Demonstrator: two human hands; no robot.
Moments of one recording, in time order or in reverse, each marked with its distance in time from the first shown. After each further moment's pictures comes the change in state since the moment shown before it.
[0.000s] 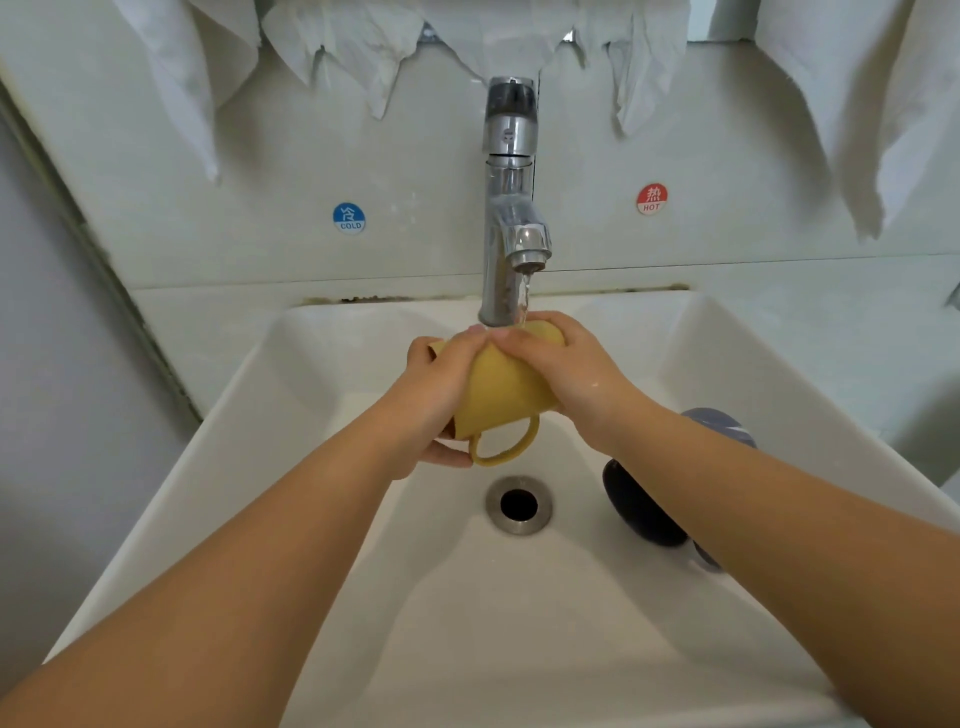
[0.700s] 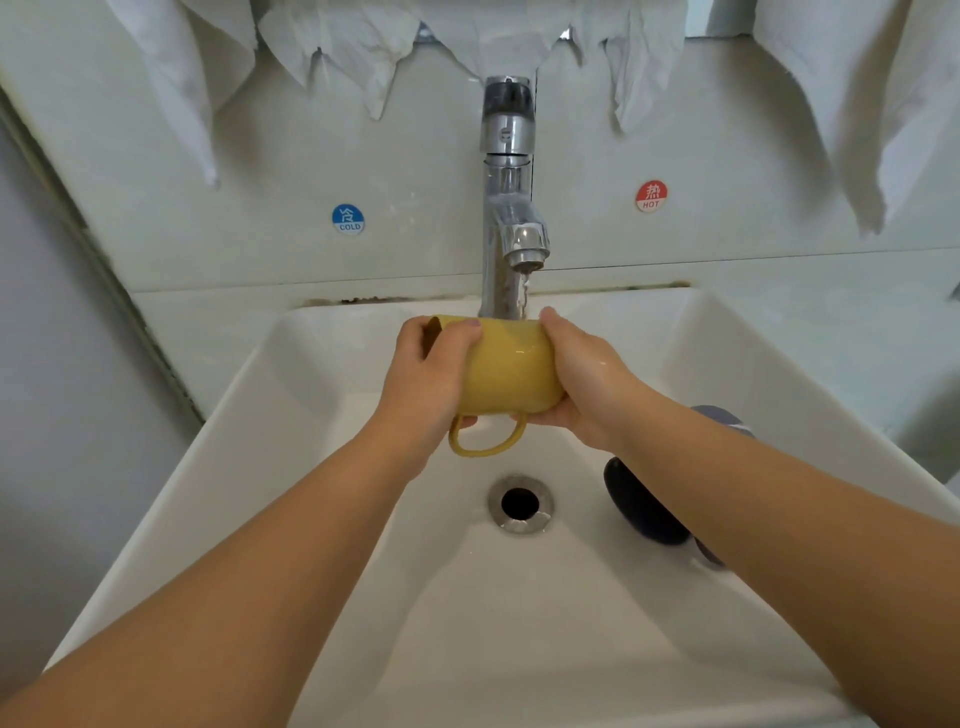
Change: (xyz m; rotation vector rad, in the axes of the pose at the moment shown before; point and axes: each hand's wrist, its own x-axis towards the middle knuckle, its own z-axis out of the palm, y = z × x) left_hand -0.001 0.002 0.009 -0.202 0.184 0.213; right_hand 0.003 -0.004 -0.004 0.212 0.020 0.269
